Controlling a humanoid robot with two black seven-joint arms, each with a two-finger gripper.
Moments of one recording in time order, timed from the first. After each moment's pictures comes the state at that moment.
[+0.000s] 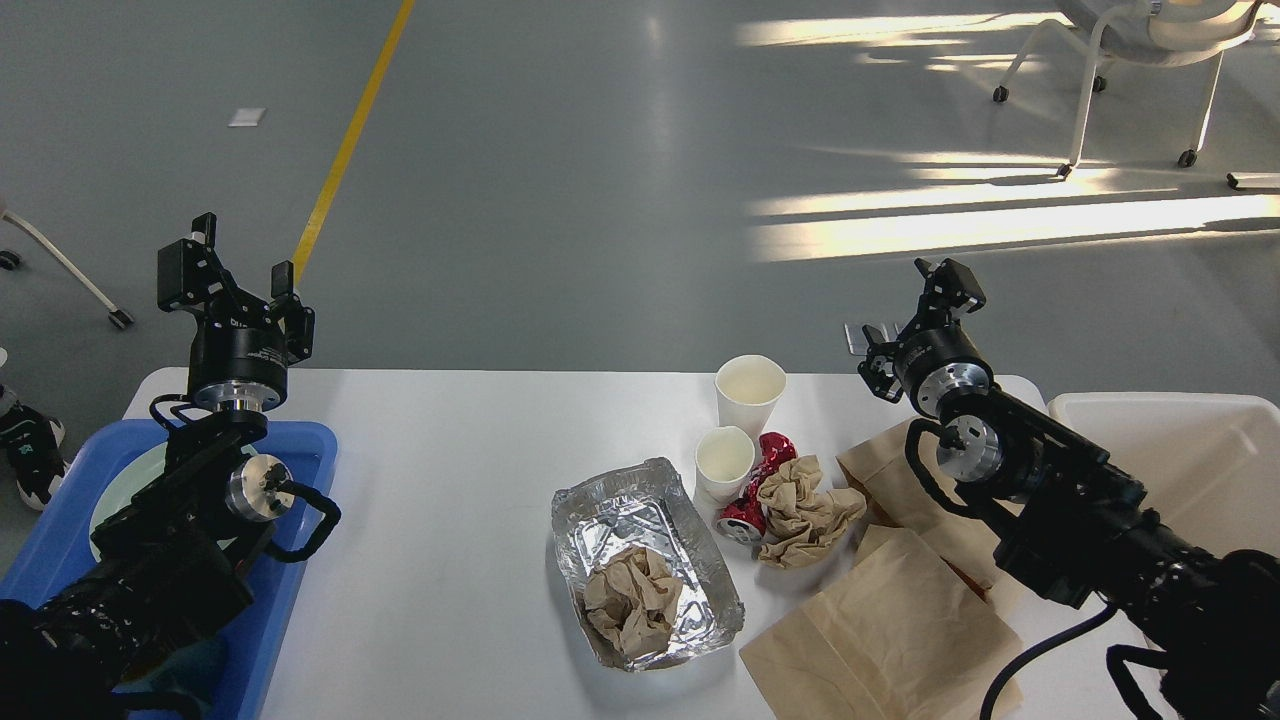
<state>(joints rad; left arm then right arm) -0.71 0.20 -0.81 -0.41 0.14 -0.16 -0.78 0.77 -0.16 0.59 0.53 0.02 -0.05 0.30</state>
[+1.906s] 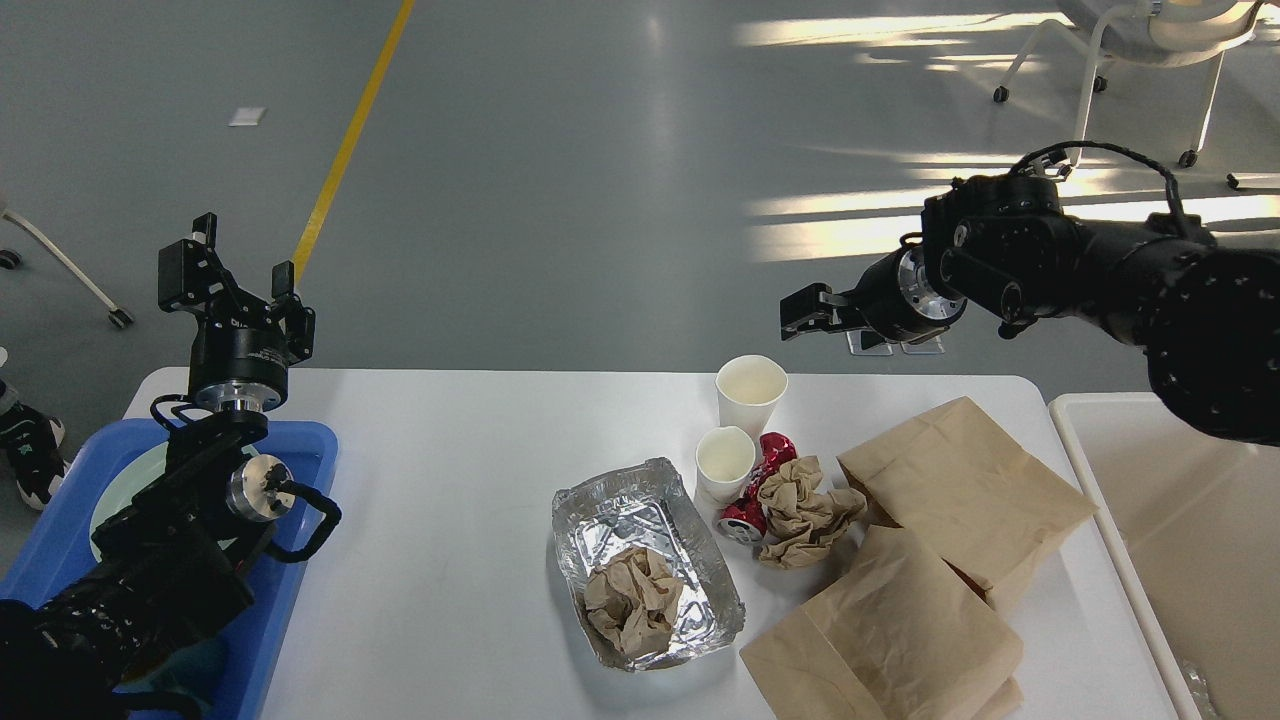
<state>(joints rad) -0.71 0.20 -0.81 -0.41 0.14 -0.16 -0.78 1.55 -0.08 -1.18 0.55 -0.14 0.63 0.23</state>
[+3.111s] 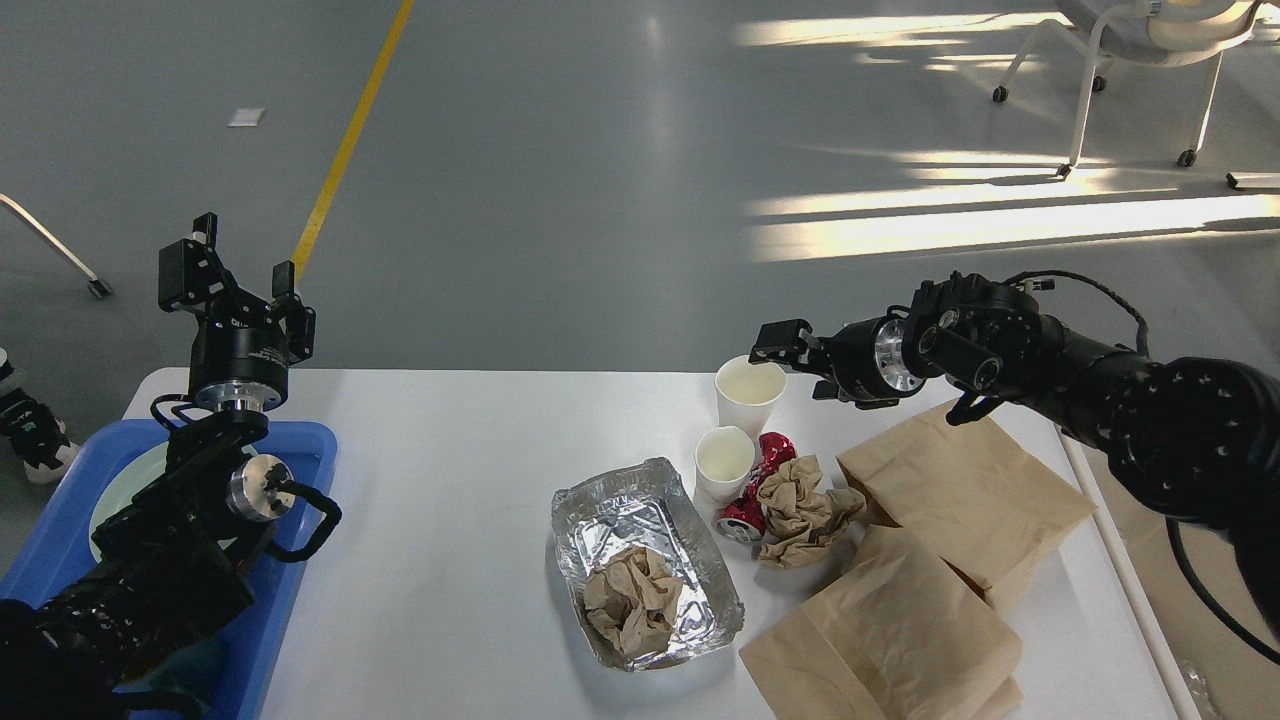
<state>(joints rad) -0.71 0.20 -0.81 -0.41 0.14 -0.16 -0.78 1.24 -0.06 -0.92 0.38 0.01 0.48 0.18</state>
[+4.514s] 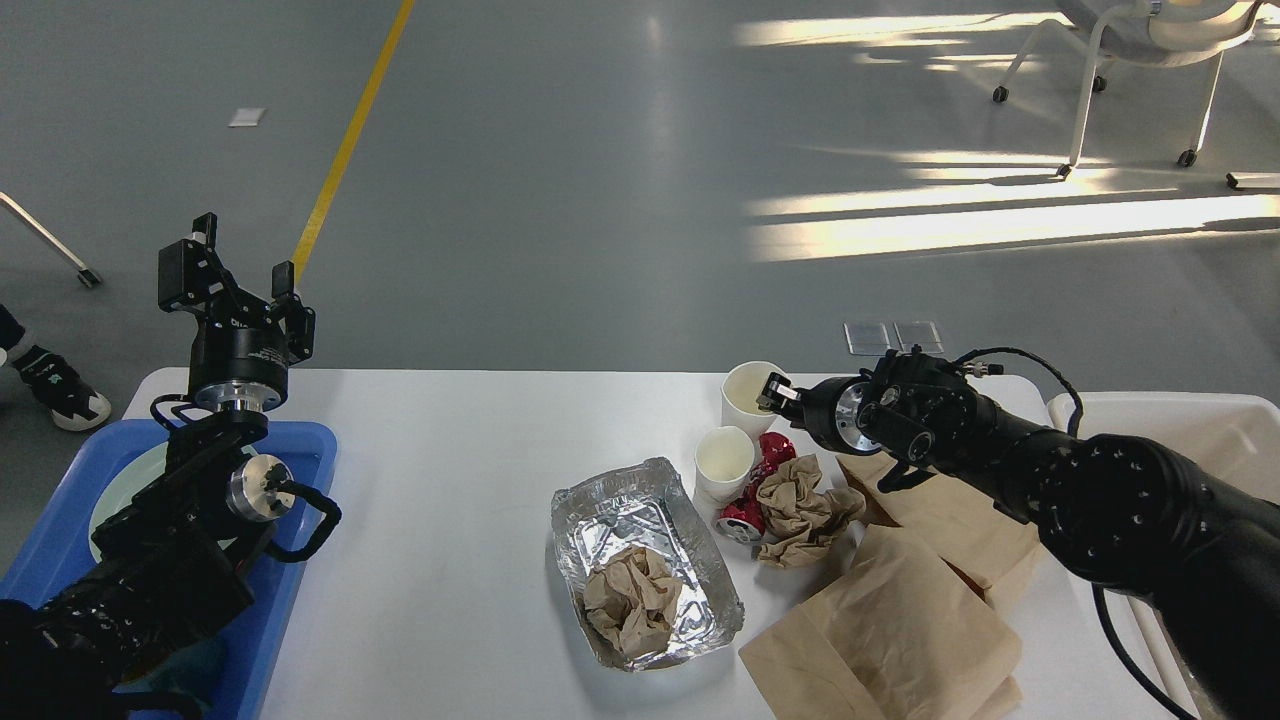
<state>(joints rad) -0.71 0.20 -0.81 -0.41 0.14 -0.16 -0.78 1.11 0.05 -0.88 0.34 0.04 0.22 0.03</state>
